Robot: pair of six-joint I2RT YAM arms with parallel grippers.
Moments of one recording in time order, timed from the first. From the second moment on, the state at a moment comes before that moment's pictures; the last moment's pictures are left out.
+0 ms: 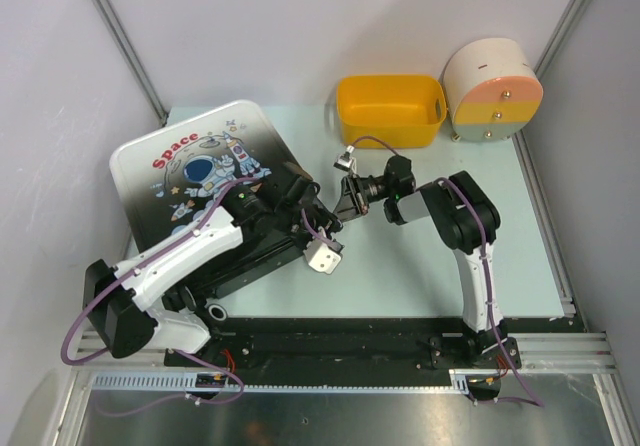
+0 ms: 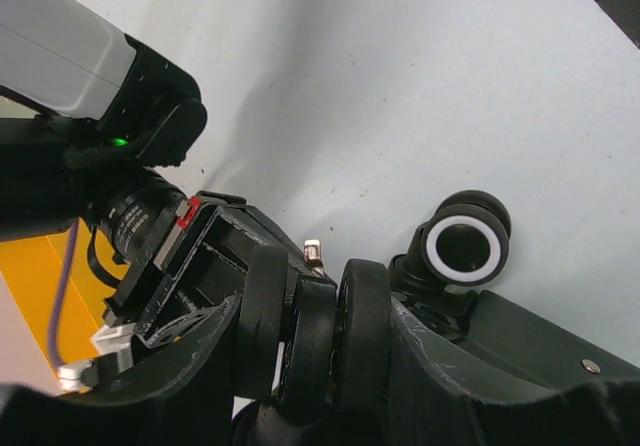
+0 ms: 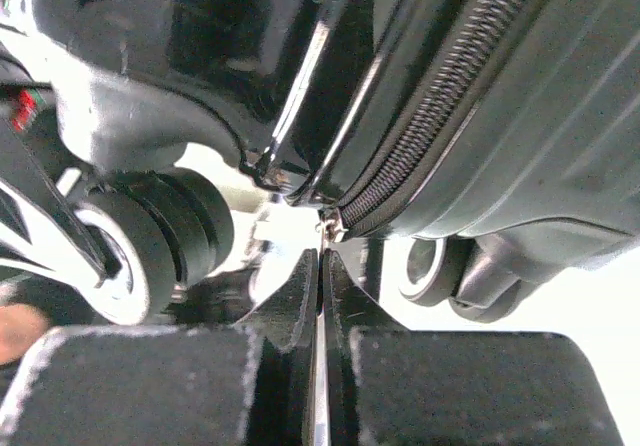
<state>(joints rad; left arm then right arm) -0.80 1.35 1.21 -0.82 0.46 1.52 0.44 2.19 1.11 1.28 -1.48 1.26</state>
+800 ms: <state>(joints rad) -0.80 1.35 1.21 -0.82 0.46 1.48 0.43 2.28 1.13 1.28 -1.46 1.99</state>
